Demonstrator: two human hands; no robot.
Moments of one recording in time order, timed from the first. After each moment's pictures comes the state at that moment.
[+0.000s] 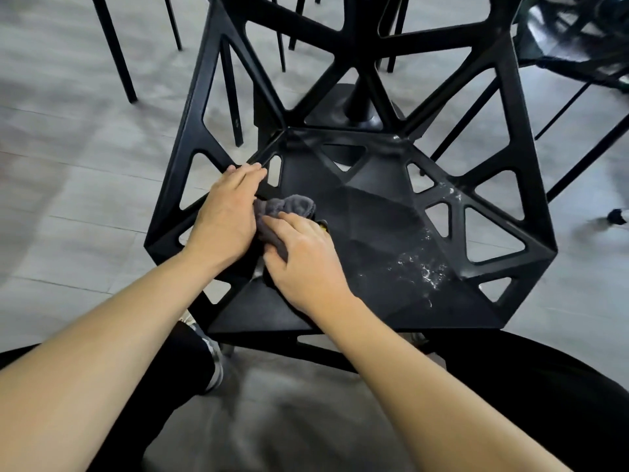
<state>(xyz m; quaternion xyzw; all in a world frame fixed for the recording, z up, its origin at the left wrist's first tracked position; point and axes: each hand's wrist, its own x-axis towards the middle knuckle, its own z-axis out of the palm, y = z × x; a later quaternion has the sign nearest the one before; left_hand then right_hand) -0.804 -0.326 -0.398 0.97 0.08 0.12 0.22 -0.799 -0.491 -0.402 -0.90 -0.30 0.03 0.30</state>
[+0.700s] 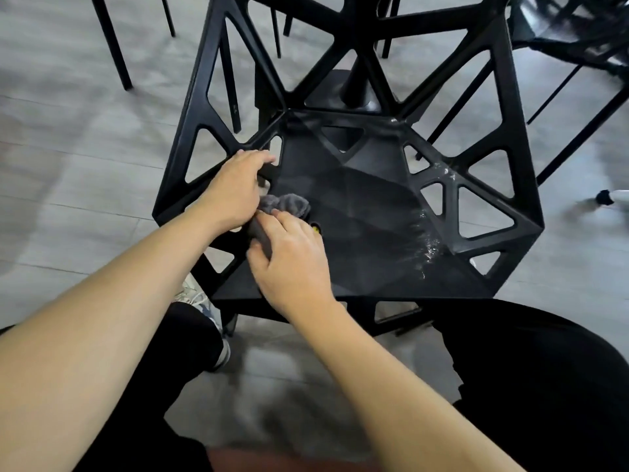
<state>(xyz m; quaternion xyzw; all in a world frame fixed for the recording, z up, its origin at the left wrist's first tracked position) -0.809 -0.322 -0.380 0.95 0.08 0.06 0.30 -0.864 -0.476 -0.392 -0.92 -0.25 -0.01 0.30</state>
